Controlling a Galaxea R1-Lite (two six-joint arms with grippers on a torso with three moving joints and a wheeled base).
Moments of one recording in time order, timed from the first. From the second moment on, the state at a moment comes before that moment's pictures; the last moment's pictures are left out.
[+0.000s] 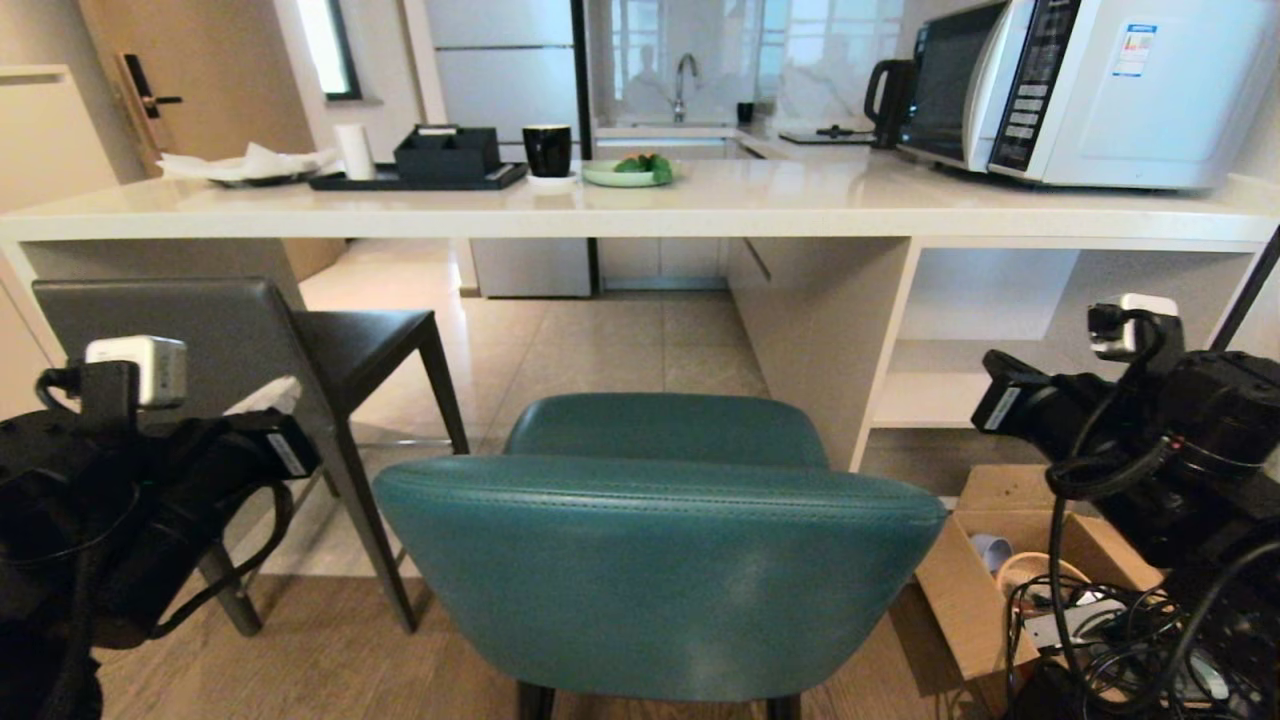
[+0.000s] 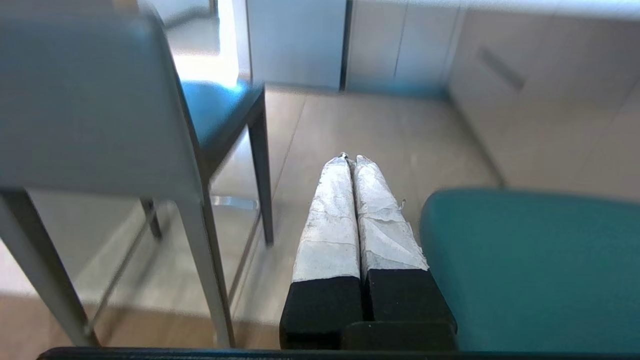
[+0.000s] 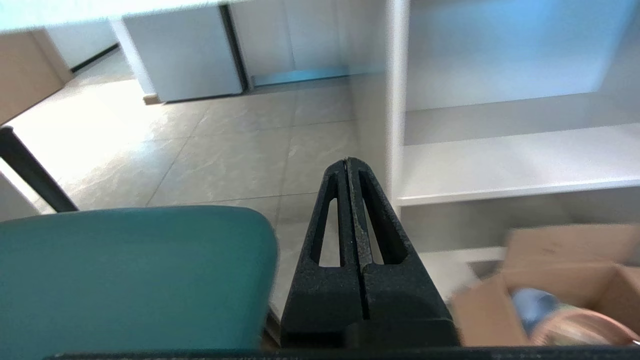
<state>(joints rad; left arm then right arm) -0.08 1.67 -0.29 -1.51 0.10 -0.05 0.15 1.75 -0.49 -1.34 -0.15 0.07</state>
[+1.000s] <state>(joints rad) 0.09 0.34 -0.39 -0.13 -0.06 -0.03 0.03 0.30 -0.61 0.17 -0.10 -0.06</state>
